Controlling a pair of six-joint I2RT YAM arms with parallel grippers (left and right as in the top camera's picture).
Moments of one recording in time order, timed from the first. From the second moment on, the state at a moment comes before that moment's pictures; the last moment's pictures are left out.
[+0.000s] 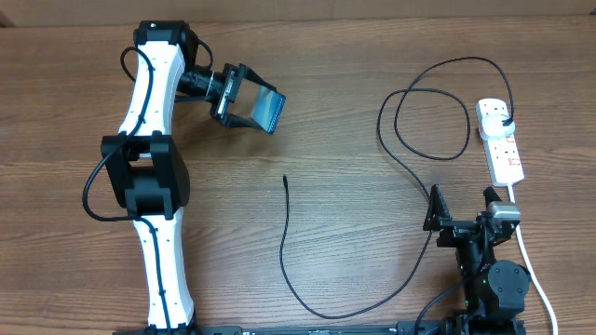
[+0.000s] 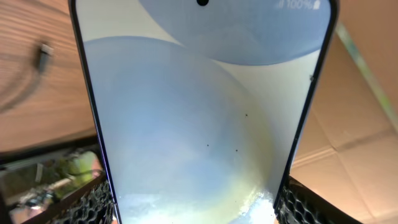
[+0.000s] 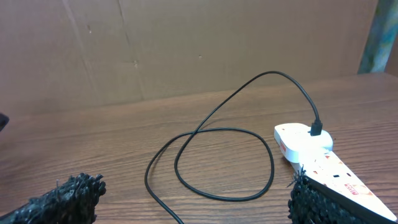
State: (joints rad) left arm -0.01 2.49 2.34 -1.68 1.06 -0.73; right arm -0.04 0.01 0.05 -0.11 -0.05 0.12
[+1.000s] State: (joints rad) left arm -0.06 2.49 2.34 -1.68 0.67 -0.72; right arm -0.04 0.01 0.05 -0.11 -0.05 0.12
